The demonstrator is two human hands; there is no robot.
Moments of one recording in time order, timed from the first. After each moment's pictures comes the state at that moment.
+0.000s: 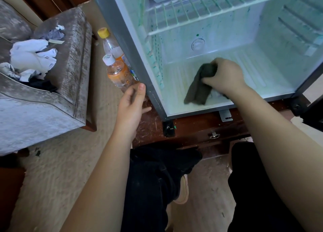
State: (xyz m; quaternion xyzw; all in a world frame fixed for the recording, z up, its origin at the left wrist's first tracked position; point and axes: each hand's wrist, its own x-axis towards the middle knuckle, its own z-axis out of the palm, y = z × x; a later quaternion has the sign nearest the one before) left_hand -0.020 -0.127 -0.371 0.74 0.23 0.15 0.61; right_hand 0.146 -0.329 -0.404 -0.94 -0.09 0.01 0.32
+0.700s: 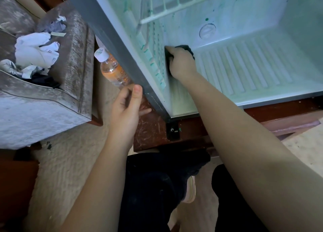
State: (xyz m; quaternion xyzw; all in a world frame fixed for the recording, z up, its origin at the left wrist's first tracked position) left_hand -0.015 -0.121 -0.379 0.76 0.22 0.17 0.59; right_hand 0.199 -0.185 -0.451 -0.87 -0.19 0.01 0.45
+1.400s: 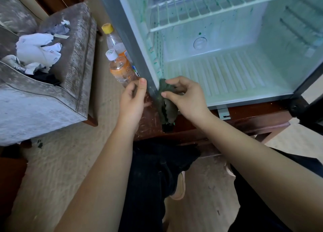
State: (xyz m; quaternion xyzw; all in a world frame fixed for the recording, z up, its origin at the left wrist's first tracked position) left_hand -0.016 -0.135 -0.374 0.73 0.23 0.19 0.61; right_hand 0.049 -0.265 -0.407 -0.70 -0.16 0.07 0.69
